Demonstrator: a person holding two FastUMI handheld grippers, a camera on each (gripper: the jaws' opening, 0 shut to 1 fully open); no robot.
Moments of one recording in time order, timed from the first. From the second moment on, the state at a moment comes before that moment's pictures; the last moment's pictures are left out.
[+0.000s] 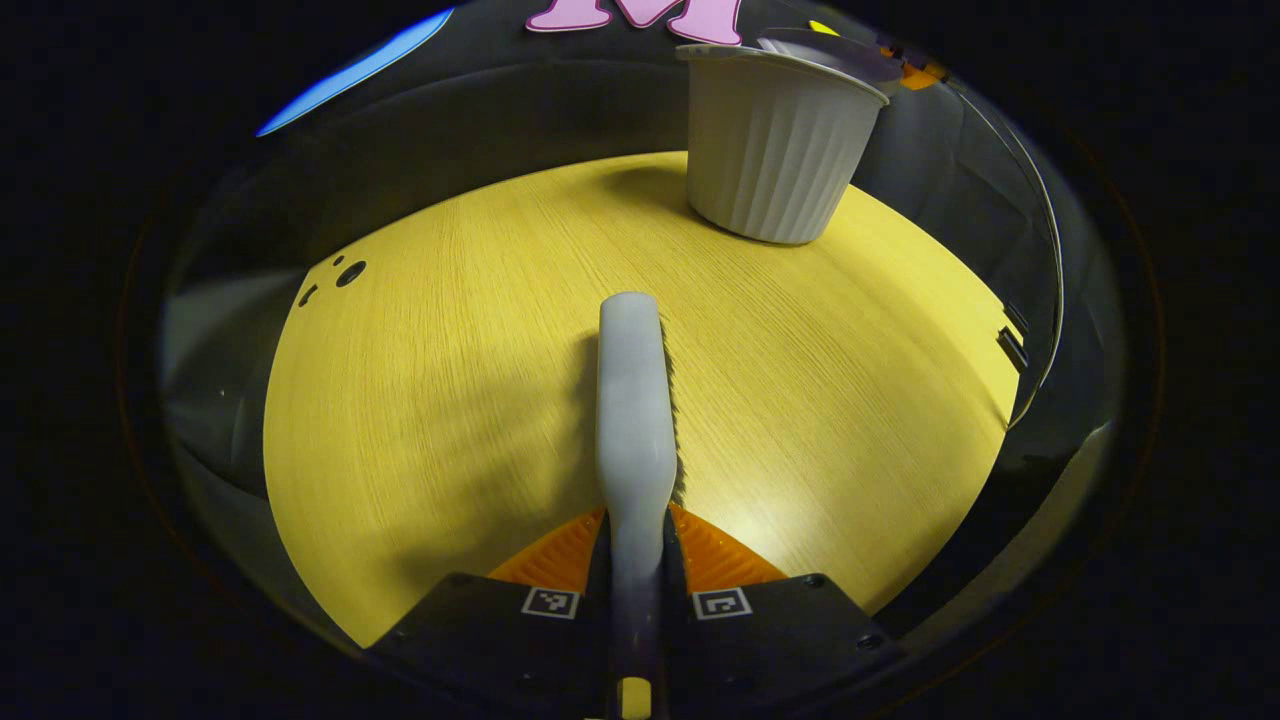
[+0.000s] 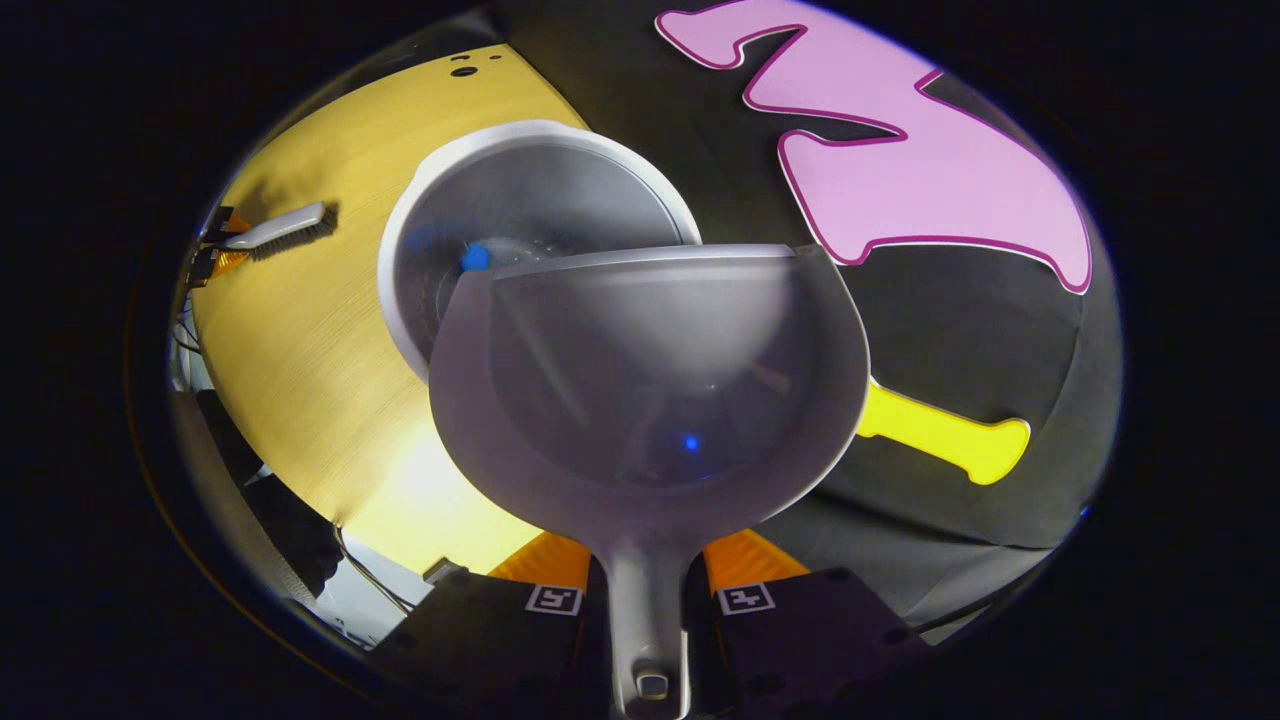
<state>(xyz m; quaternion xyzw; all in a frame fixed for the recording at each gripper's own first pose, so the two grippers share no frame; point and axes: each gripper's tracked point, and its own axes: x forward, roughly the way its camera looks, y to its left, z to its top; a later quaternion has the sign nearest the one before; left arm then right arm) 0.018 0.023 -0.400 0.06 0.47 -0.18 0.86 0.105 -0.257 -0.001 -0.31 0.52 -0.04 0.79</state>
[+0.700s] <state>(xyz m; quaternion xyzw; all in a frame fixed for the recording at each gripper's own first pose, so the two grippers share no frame) 0.016 0.025 -0.396 0.06 0.48 -0.16 0.86 0.074 -0.229 0.033 -0.10 0.36 -0.08 0.92</state>
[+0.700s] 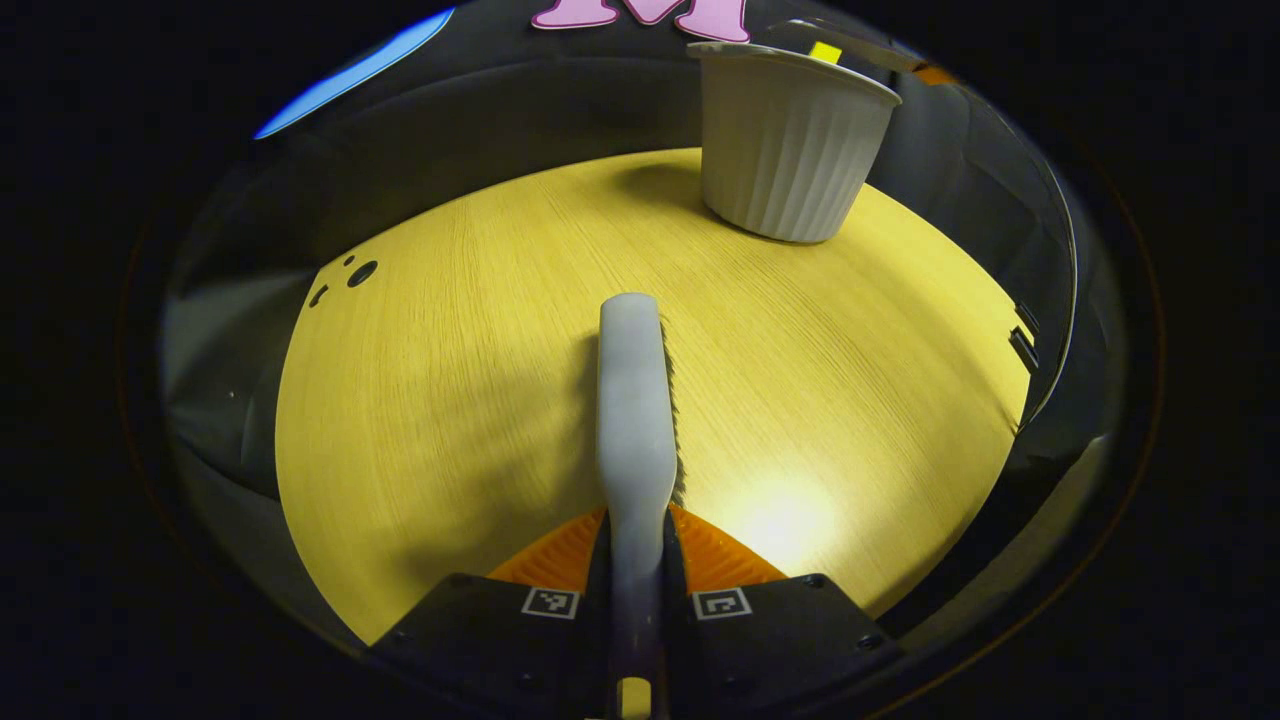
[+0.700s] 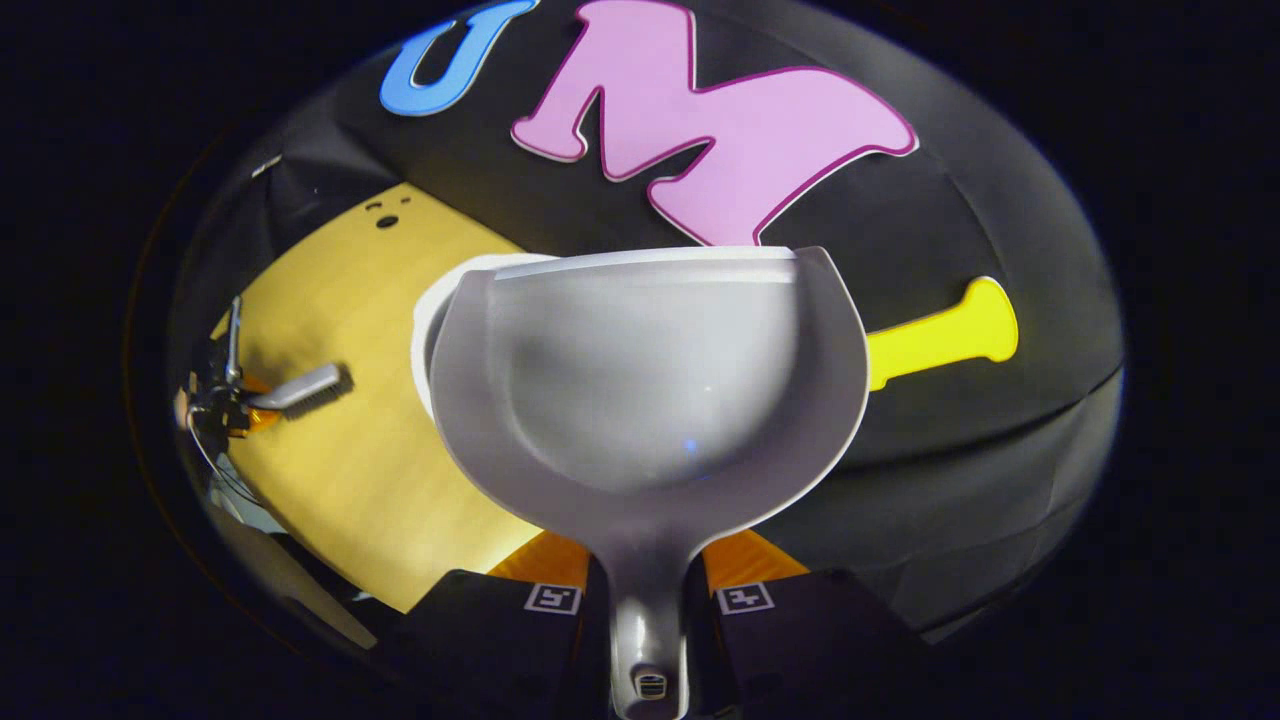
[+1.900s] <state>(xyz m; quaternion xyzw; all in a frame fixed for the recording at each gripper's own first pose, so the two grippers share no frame) 0.012 0.030 -0.398 0.05 0.49 -0.12 0.86 -0.009 0.023 -0.156 -0.03 0.45 0.15 0.88</state>
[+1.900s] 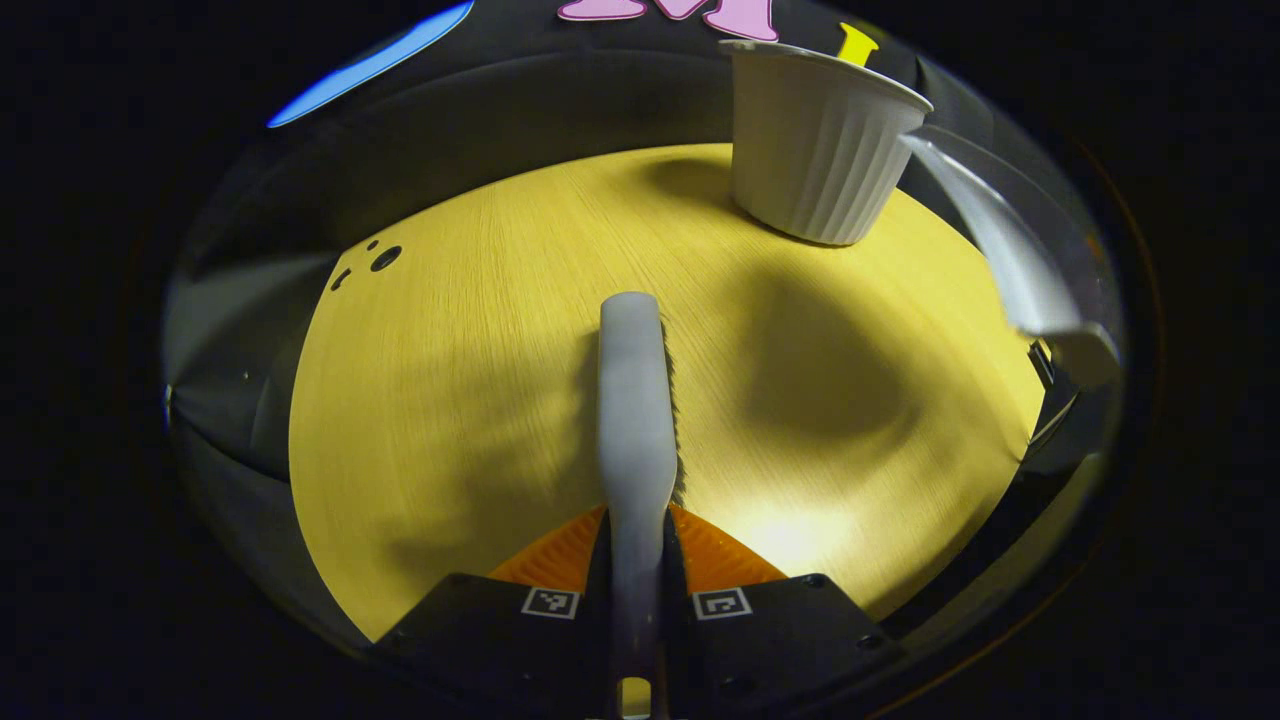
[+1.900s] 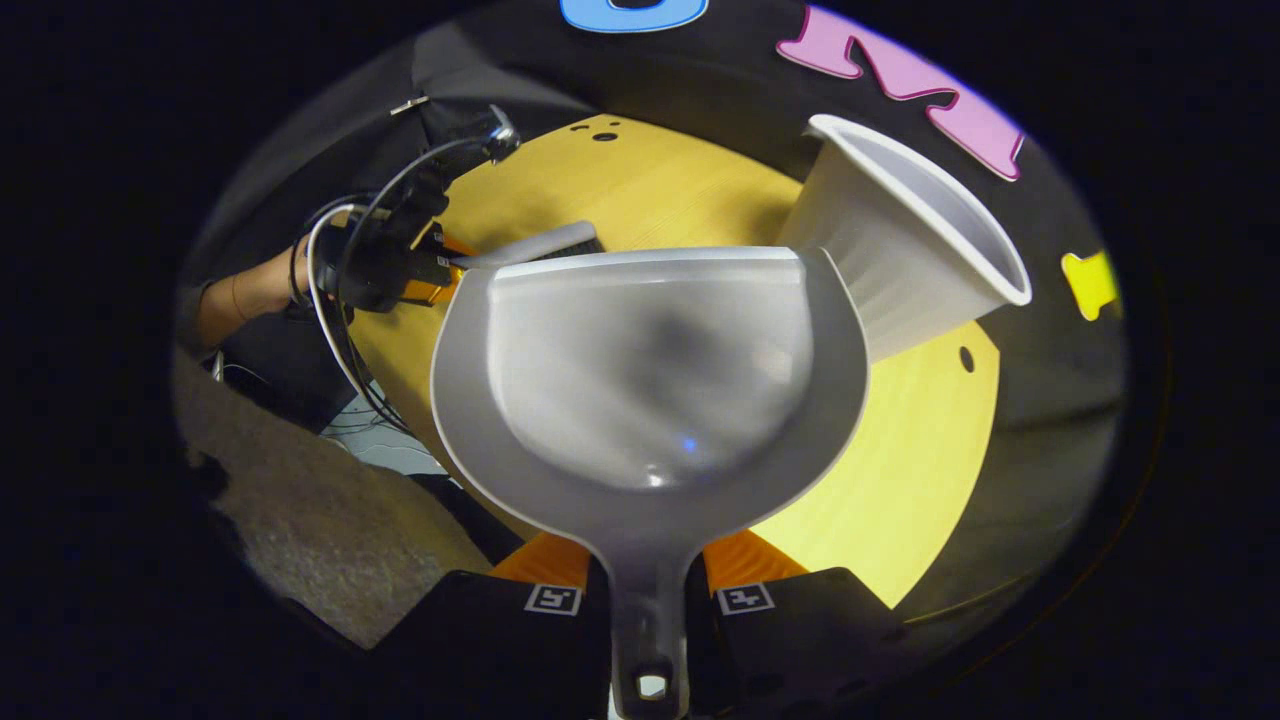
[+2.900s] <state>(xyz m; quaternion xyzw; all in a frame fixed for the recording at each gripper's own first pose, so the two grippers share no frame) 0.010 0.025 -0.403 0.04 0.51 -0.06 0.86 0.055 0.050 -0.268 0.02 0.50 0.16 0.85</state>
